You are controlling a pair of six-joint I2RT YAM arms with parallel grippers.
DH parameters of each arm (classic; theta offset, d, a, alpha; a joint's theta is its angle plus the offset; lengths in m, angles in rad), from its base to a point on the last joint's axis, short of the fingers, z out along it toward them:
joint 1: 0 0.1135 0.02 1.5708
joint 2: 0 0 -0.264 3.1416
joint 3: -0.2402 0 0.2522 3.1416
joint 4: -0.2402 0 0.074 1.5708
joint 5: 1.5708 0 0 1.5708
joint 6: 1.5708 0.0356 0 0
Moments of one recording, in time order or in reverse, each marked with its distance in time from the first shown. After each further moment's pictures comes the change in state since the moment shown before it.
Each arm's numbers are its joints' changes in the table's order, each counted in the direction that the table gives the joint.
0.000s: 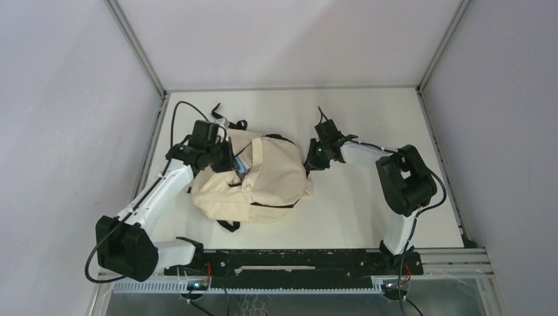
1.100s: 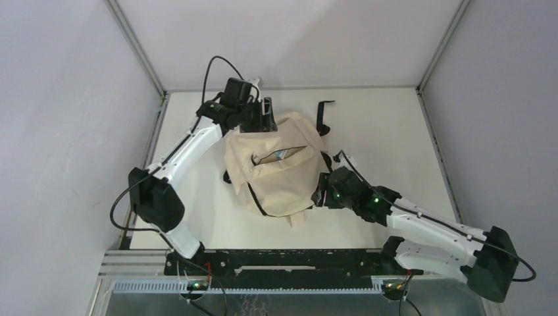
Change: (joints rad) left arm -0.159 -0.442 -0.590 -0.021 0.000 0.024; right arm 0.365 0.816 0.477 -0.160 0.365 0.185
